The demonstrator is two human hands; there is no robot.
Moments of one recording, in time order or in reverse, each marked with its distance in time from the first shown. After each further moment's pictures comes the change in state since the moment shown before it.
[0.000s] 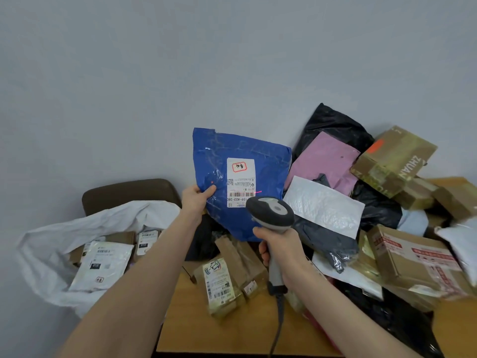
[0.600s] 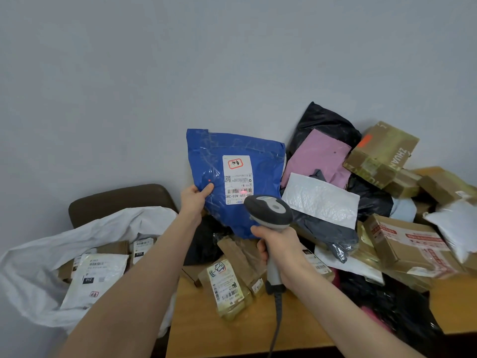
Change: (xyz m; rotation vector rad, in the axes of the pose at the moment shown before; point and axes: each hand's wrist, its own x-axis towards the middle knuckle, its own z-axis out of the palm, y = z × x) left_hand 0.018 -0.006 -0.016 -0.146 -0.109 -0.013; right_hand -0.021 0.000 0.033 0.041 0.052 0.015
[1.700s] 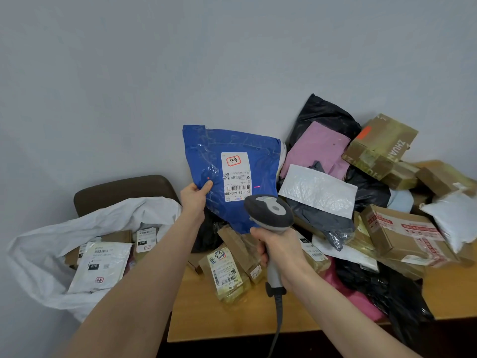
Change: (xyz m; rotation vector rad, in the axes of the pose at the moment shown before) left_hand -0.024 -0.014 -0.005 -0.035 0.096 0.026; right_hand -0.028 0.017 -0.005 -0.027 -0.004 -0.039
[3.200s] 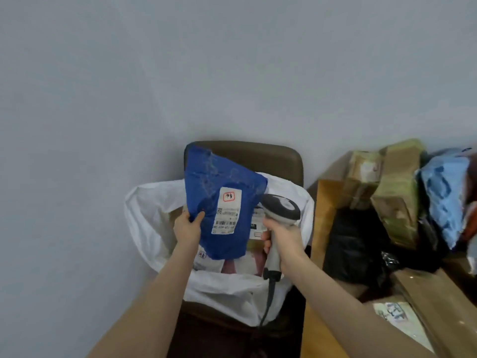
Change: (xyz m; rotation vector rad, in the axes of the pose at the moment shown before) left_hand 0.219 -0.107 -0.400 0.390 0.440 -0.077; right_hand 0.165 0.105 0.388 -0.024 -0.173 0.302
